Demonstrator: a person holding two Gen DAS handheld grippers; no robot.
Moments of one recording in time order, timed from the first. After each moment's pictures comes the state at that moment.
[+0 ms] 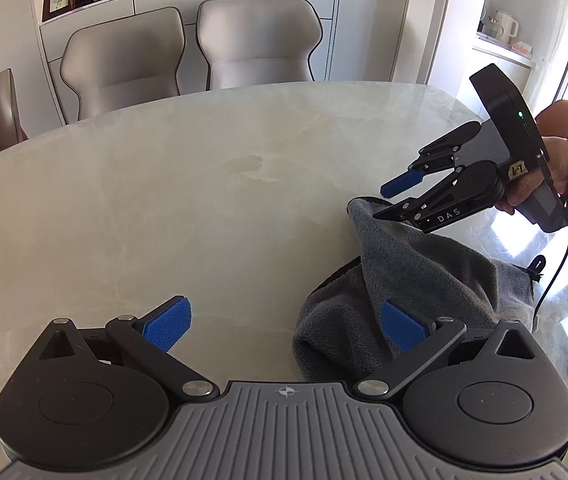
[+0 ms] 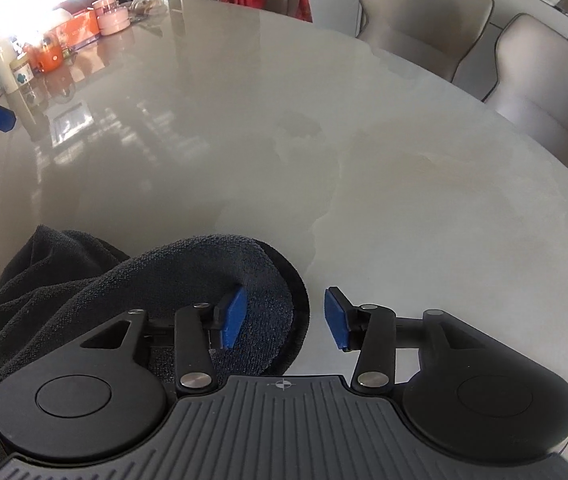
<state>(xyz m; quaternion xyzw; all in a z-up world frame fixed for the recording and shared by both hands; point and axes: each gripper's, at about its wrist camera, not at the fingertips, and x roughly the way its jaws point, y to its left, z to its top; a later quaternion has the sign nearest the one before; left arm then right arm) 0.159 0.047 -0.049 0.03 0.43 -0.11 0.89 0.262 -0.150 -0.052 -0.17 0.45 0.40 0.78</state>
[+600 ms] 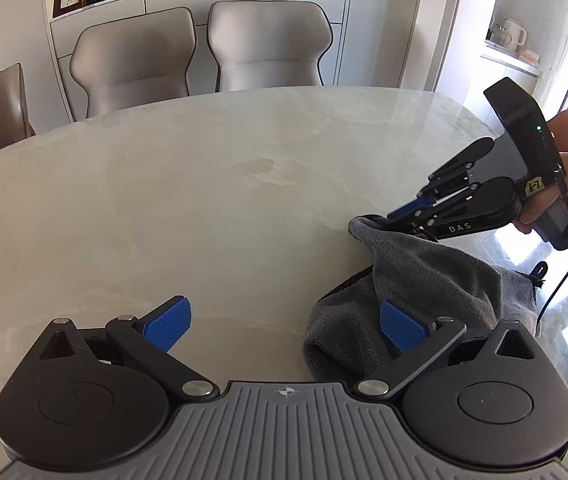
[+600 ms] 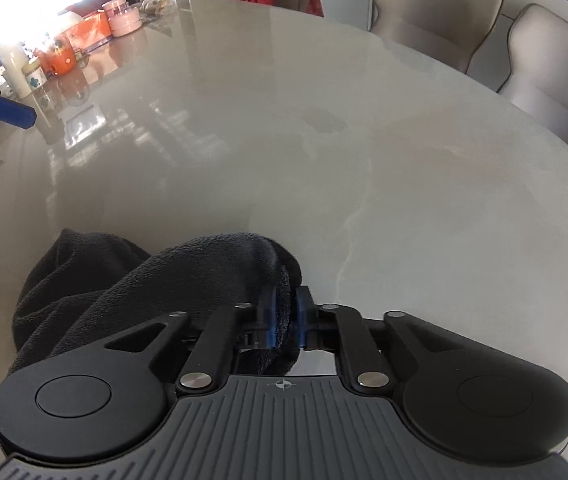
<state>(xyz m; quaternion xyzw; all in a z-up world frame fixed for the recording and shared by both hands) 0.156 0.053 -0.043 0.02 0.43 -0.10 0.90 0.246 -0.143 -0.043 -0.16 0.46 0.42 0.77</state>
